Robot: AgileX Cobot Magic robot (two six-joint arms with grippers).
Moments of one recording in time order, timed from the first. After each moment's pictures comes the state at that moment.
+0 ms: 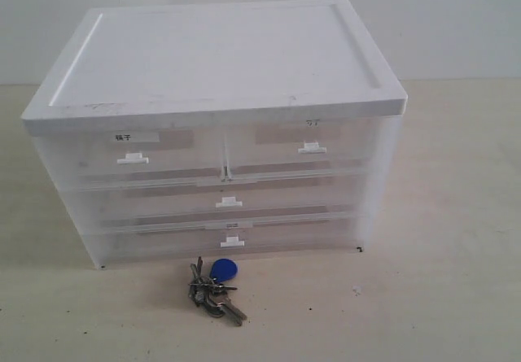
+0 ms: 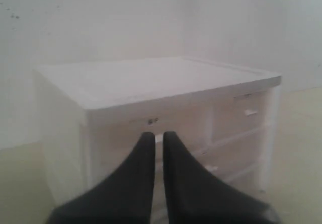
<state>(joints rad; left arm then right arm) -0.53 0.00 -0.04 0.21 0.05 -0.26 0.28 0.28 -0.14 -1.00 -0.38 1.05</state>
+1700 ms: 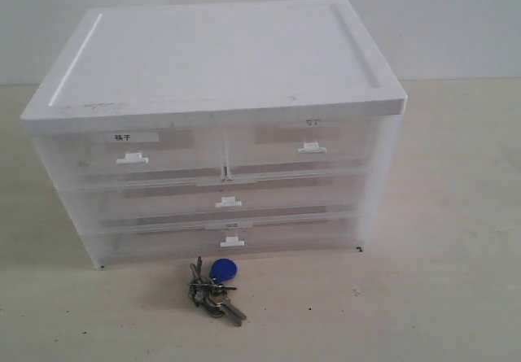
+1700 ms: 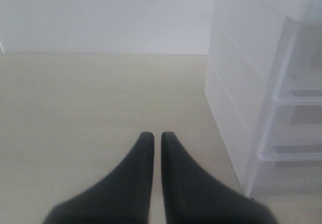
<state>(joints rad) 0.05 0.00 0.00 0.02 0.29 -0.03 0.28 0.28 -0.14 -1.00 -0.38 1.05</state>
